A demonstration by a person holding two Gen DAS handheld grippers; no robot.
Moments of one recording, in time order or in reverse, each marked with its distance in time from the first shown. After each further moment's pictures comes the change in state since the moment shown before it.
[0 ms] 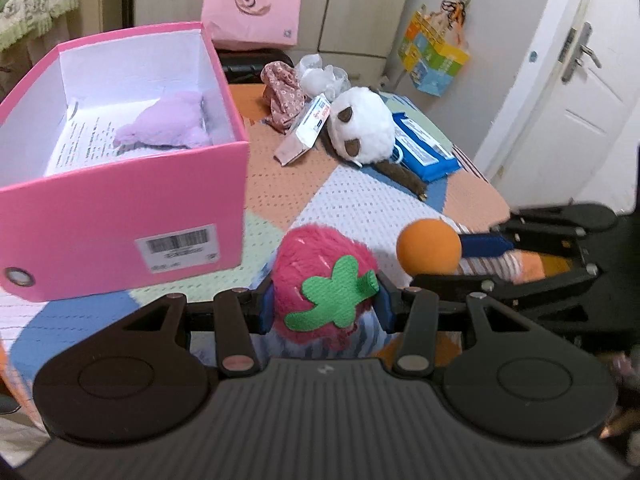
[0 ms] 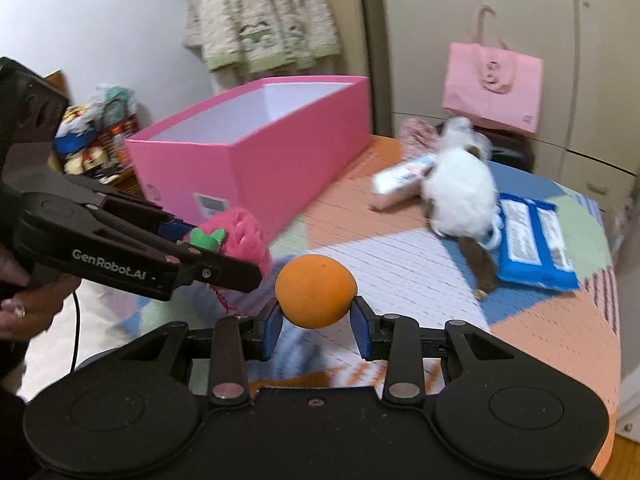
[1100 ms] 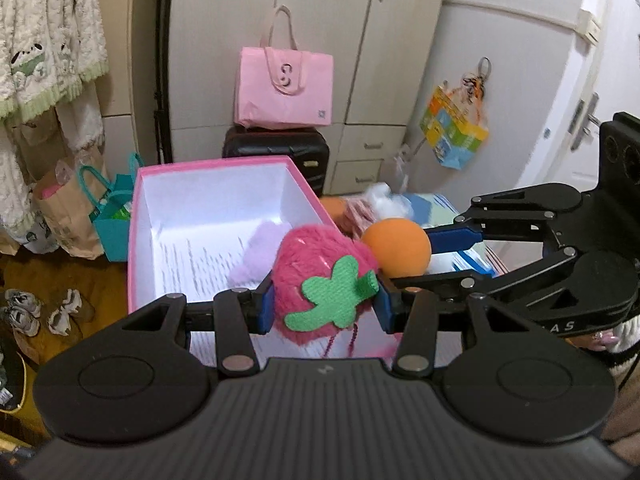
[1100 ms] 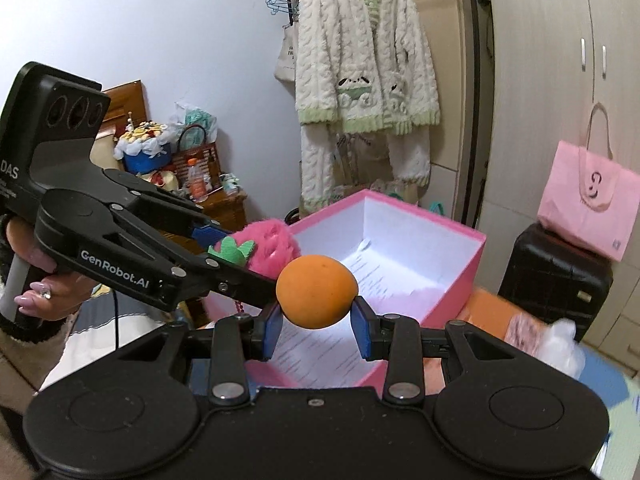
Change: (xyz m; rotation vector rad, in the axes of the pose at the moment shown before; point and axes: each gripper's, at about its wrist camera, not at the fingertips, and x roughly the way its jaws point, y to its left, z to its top) left arm -0.084 0.099 0.110 0.020 -0.156 0.039; right arm 0.042 0.042 0.172 -0.186 -0.108 0.168
